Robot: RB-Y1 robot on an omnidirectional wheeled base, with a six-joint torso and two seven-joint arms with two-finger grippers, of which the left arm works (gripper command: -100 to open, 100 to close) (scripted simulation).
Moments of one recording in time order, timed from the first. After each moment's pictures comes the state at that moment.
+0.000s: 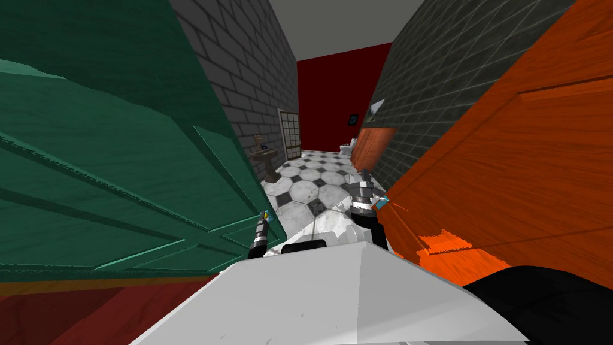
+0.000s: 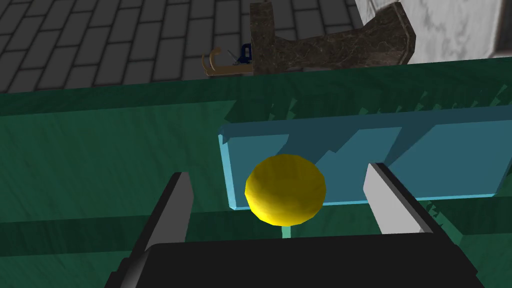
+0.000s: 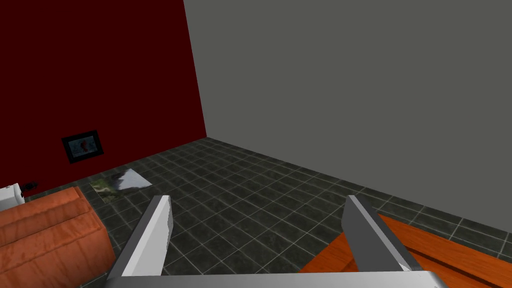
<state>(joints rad) 0.23 0.05 0.02 -1.02 0.11 -0.78 -0.03</state>
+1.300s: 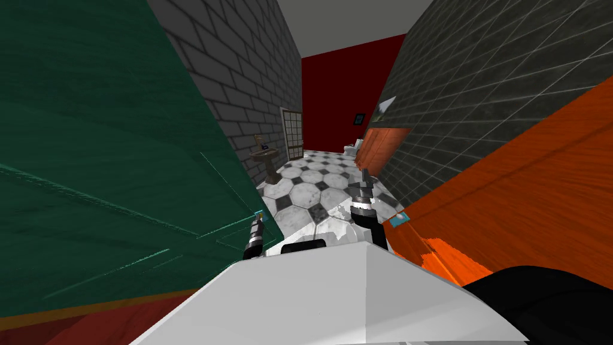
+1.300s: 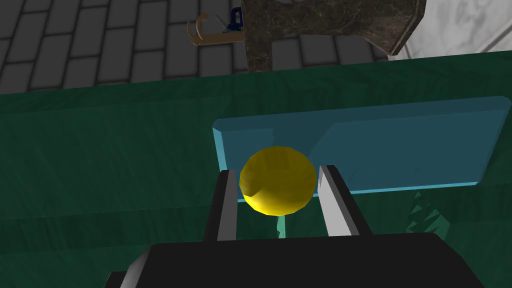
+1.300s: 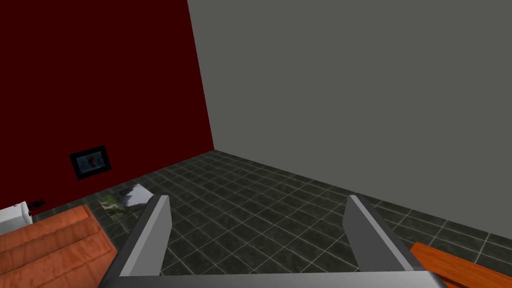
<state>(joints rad) 0.22 0.05 0.09 -1.03 0.15 -0.75 -0.05</state>
